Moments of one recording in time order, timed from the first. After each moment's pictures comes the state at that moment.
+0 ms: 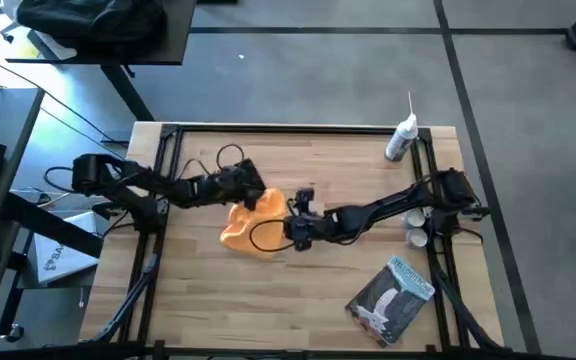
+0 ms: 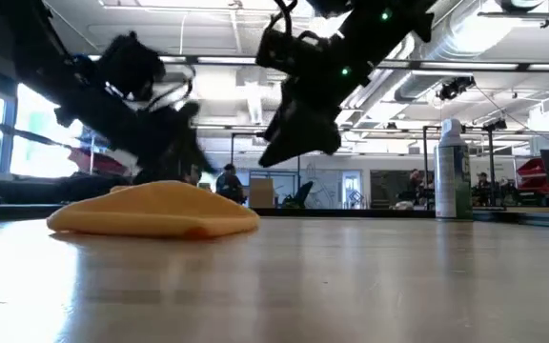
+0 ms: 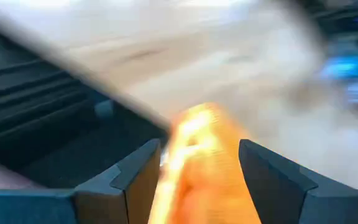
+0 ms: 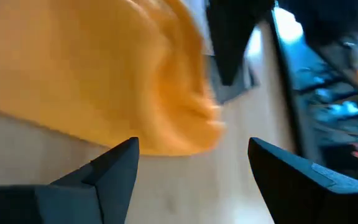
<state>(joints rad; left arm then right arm) 0.19 1.47 0.35 0.72 -0.14 -0.77 0.17 1.89 1.21 -0.15 0.66 -0.30</state>
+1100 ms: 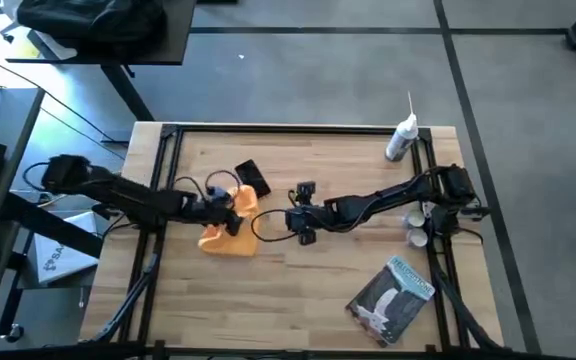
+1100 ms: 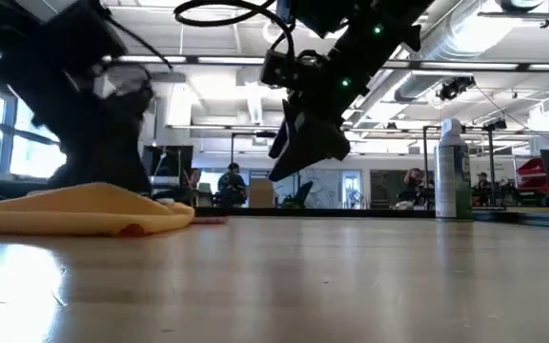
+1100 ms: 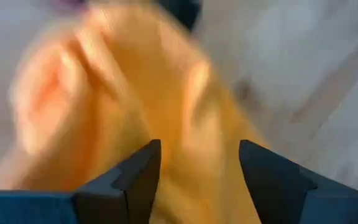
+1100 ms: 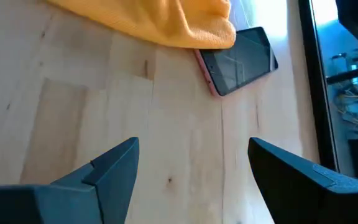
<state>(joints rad) -0.10 1.06 0.35 -0.14 -0.43 -1.01 0.11 1.89 1.21 -0.21 0.48 -0.30</state>
